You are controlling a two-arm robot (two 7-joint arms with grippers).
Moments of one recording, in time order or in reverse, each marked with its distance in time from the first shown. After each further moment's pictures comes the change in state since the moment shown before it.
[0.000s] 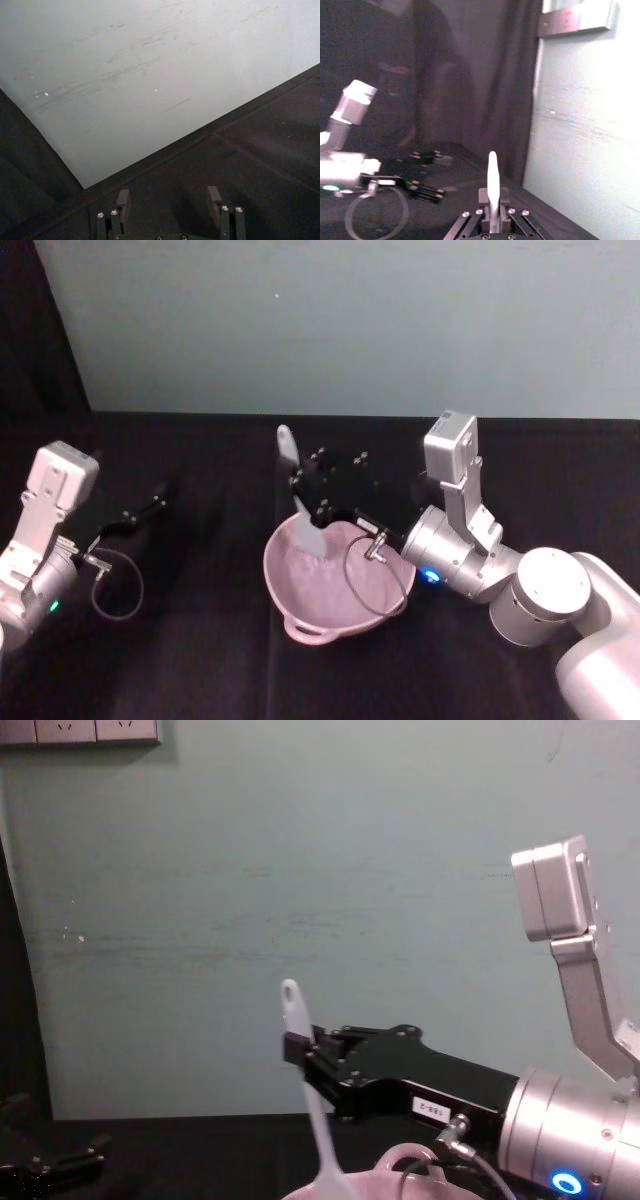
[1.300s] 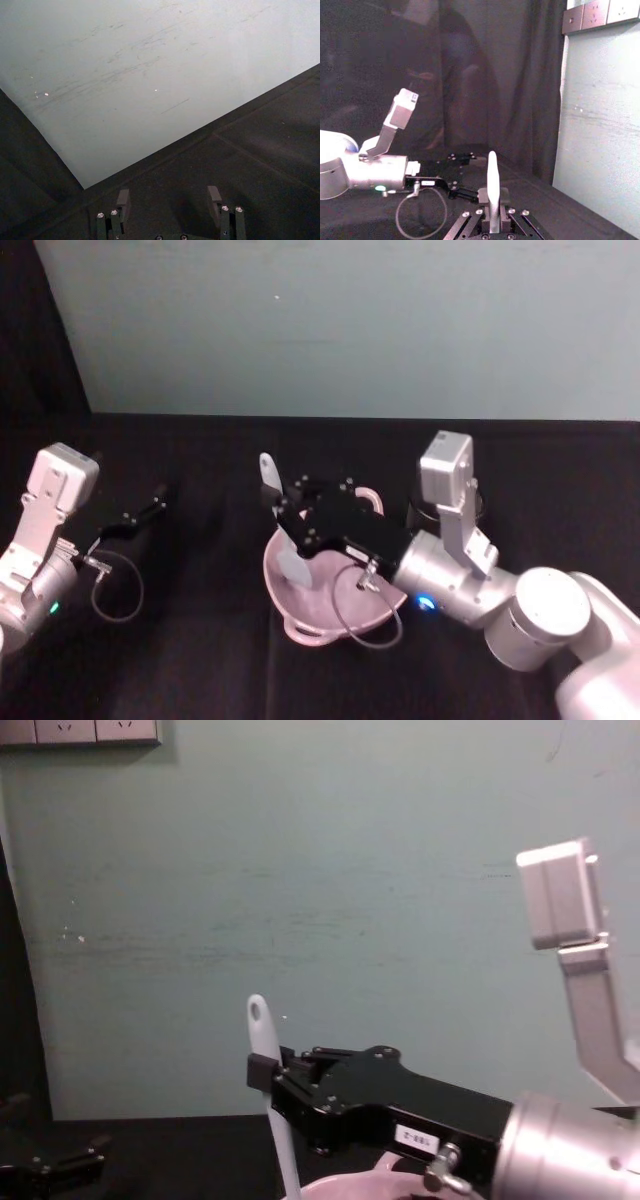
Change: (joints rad) left arm 0.000 0.000 0.000 0.000 0.000 0.000 0.000; right arm -0.068 0.021 -0.014 -0.099 0.042 0.051 0.051
